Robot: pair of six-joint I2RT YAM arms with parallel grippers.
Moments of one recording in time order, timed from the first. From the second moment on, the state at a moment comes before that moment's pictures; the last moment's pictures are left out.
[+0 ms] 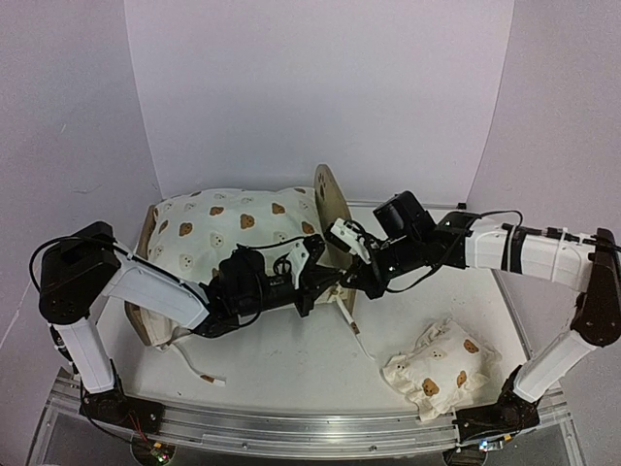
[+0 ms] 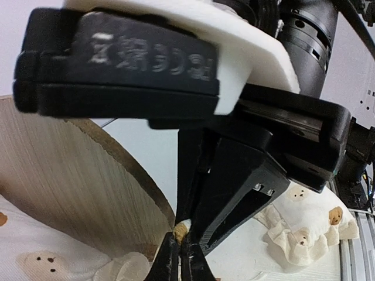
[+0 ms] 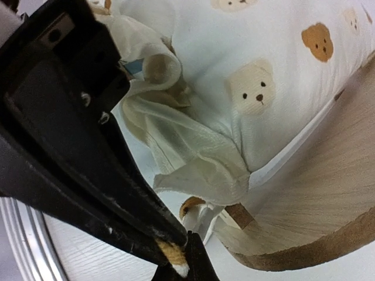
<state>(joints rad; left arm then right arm) -1.05 1.79 0.84 0.94 0.14 0.04 0.82 1.52 1.13 -0.43 -0.23 -0.22</state>
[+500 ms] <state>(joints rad) -1.29 1.65 0.68 0.99 -0.22 -0.02 0.80 1.69 1.41 -0.89 -0.12 0.10</state>
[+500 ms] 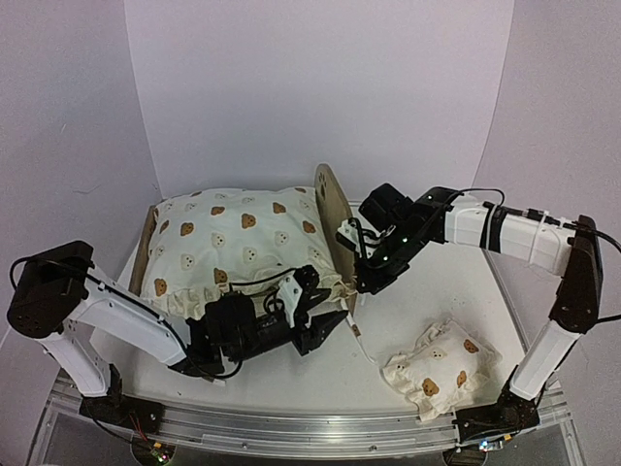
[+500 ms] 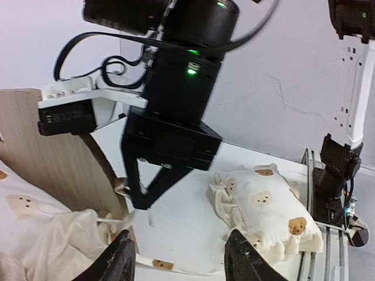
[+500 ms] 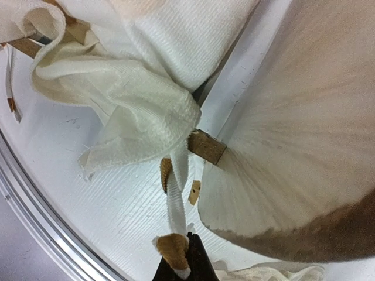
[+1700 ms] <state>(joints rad) -1.36 2.23 0.88 1.06 -0.65 -0.43 0.80 1.48 0.98 -0.45 -0.20 0.29</state>
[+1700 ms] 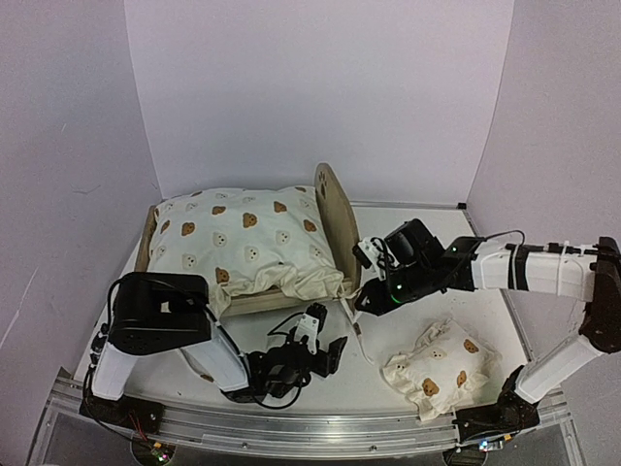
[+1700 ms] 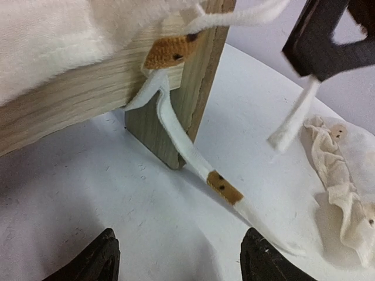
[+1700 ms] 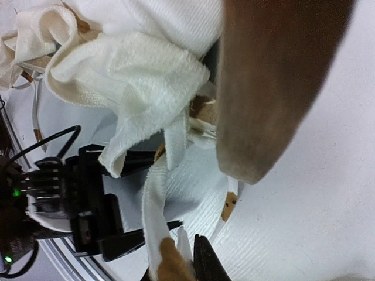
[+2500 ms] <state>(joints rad) -1.41 1.07 0.50 0.58 -0.47 -0.30 0.79 1.51 0.66 -0.19 -0.14 0.40</state>
